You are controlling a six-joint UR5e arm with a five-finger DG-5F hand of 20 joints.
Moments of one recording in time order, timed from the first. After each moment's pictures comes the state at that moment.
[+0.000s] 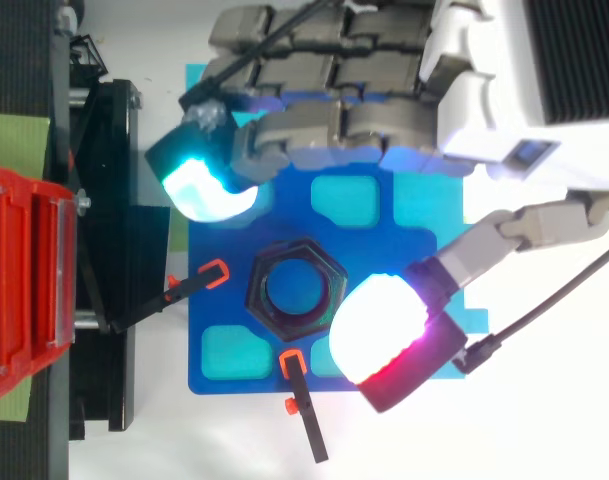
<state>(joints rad) 0.07 -2.12 -1.25 -2.81 -1.61 -1.19</state>
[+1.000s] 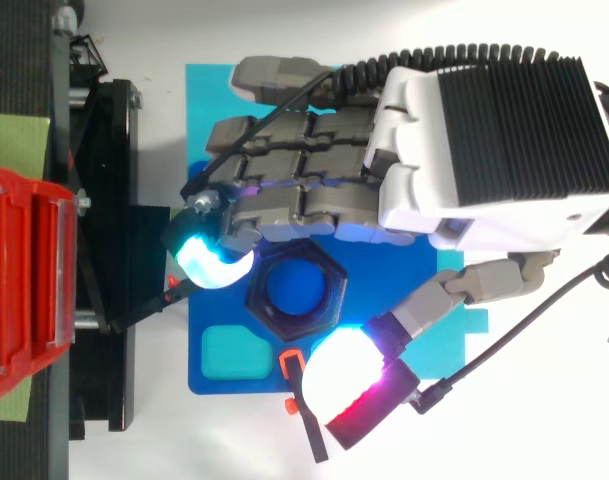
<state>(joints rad) 0.10 -2.17 -1.25 -2.81 -1.61 -1.12</state>
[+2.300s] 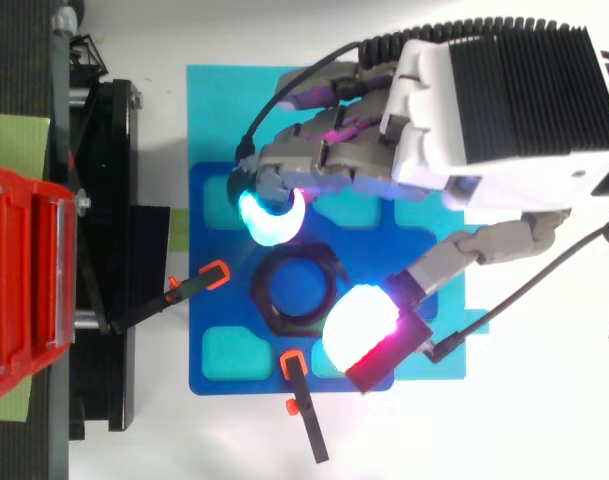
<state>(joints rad) 0.06 -2.17 -1.25 -2.88 -1.64 -1.12</state>
